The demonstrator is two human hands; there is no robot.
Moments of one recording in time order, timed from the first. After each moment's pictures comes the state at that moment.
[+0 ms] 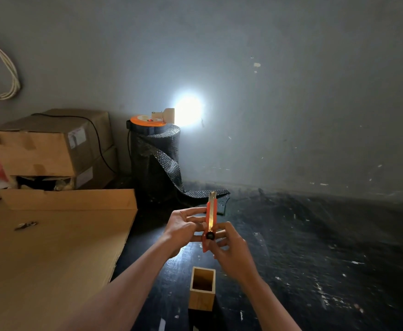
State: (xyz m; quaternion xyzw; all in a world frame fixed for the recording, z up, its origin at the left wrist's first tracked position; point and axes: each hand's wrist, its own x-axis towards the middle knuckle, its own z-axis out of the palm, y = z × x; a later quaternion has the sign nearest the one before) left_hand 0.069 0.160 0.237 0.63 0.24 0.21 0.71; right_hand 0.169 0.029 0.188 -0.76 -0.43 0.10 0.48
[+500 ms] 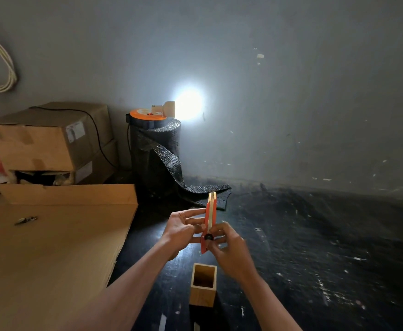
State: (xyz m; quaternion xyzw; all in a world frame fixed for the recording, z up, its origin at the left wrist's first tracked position) left_hand 0.071 0.170 0.213 0.63 0.24 0.21 0.71; right_hand 0.173 0.039 0.177 -0.76 -0.44 0.11 0.47
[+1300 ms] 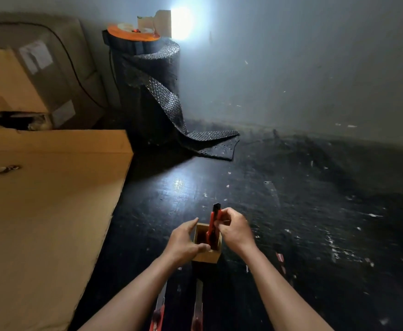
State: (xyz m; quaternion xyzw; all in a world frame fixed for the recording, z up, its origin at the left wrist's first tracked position) left_hand 0.080 0.177 0.037 0.78 0.37 0.03 0.49; right_hand 0.218 0.073 0.071 -0.83 -0.29 0.24 0.41
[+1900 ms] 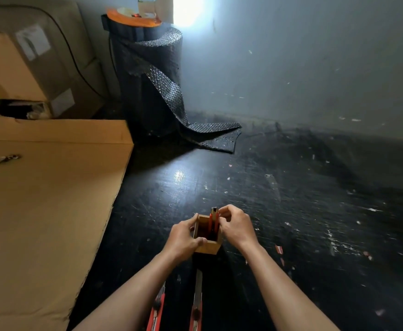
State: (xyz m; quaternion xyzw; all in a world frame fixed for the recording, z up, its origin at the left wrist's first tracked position) left_hand 0.076 0.170 0.025 0.79 0.38 0.06 0.48; right_hand 0.218 0.068 0.058 -0.87 -0.31 0.20 0.32
